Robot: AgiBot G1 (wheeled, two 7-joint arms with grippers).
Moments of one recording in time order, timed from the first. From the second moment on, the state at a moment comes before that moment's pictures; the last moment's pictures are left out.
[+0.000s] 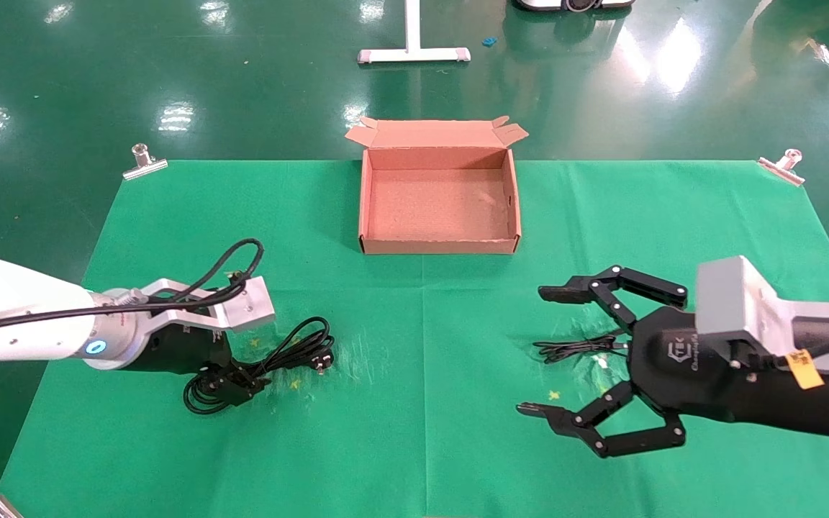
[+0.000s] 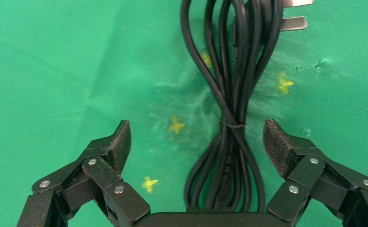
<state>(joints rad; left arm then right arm) -1.42 0.89 0.76 -1.35 2.09 1.37 -0.80 1.05 -0.57 -0.32 1.31 -0.97 -1.37 0.12</state>
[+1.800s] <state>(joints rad) -1.41 0.91 0.78 -1.35 2.13 1.36 -0.85 1.22 -0.82 -0.56 1.14 -1.74 -1.09 0.15</state>
